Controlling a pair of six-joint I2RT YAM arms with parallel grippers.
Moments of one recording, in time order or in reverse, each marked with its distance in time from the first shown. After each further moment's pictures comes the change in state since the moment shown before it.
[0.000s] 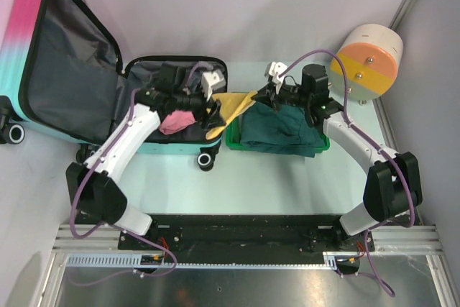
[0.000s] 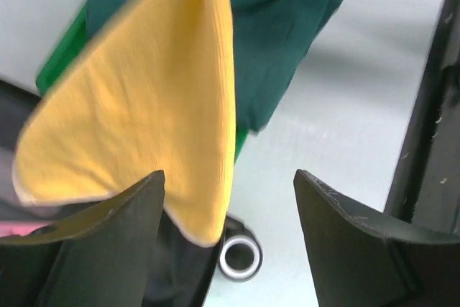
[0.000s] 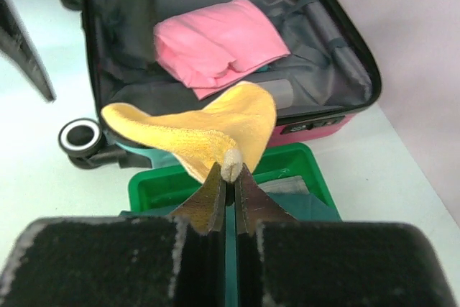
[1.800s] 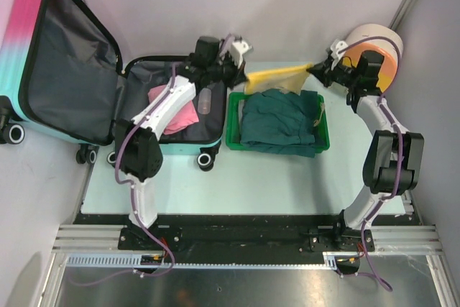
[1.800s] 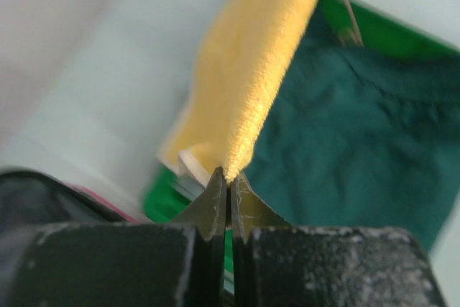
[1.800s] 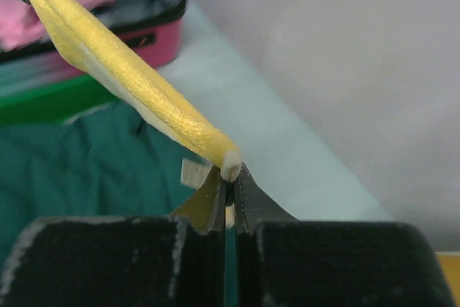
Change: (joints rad) left arm -0.056 0.507 0.512 0.272 -0.214 -0.127; right arm -0.480 0.224 0.126 0.276 -0.096 0.096
